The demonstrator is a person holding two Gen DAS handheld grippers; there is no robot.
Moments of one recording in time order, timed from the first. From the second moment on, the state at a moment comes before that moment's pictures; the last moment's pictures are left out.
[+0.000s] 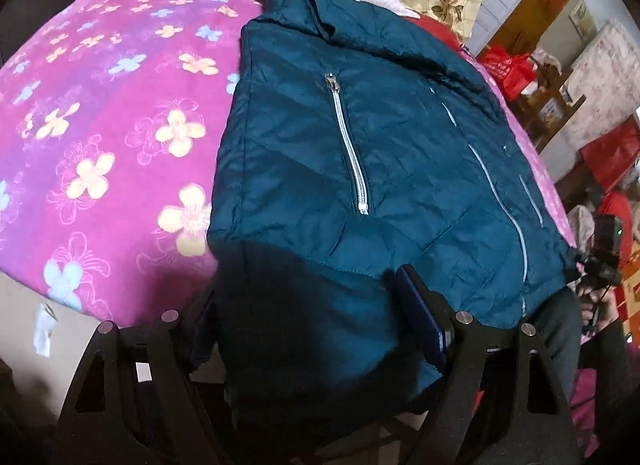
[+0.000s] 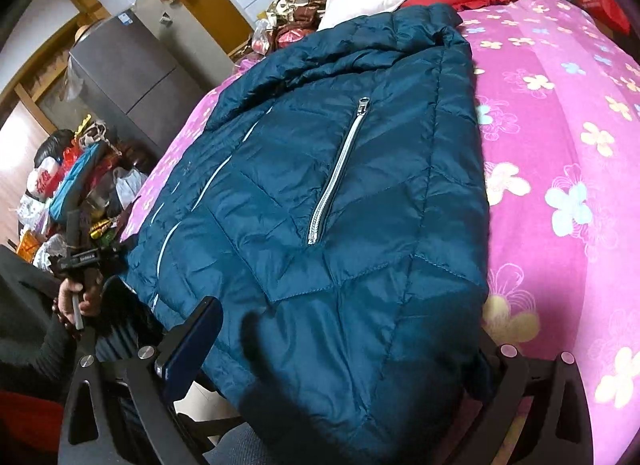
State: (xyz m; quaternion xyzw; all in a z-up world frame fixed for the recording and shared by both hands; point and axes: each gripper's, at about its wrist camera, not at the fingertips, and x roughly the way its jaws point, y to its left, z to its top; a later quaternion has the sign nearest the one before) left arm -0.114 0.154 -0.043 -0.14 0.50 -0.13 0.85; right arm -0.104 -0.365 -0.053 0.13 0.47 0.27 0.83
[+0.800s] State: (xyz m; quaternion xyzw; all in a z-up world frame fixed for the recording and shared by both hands) left arm -0.118 0.143 -0.043 -0.11 0.49 -0.11 0.86; right arm -0.109 -0.363 -0.057 0.13 0.46 0.26 0.84
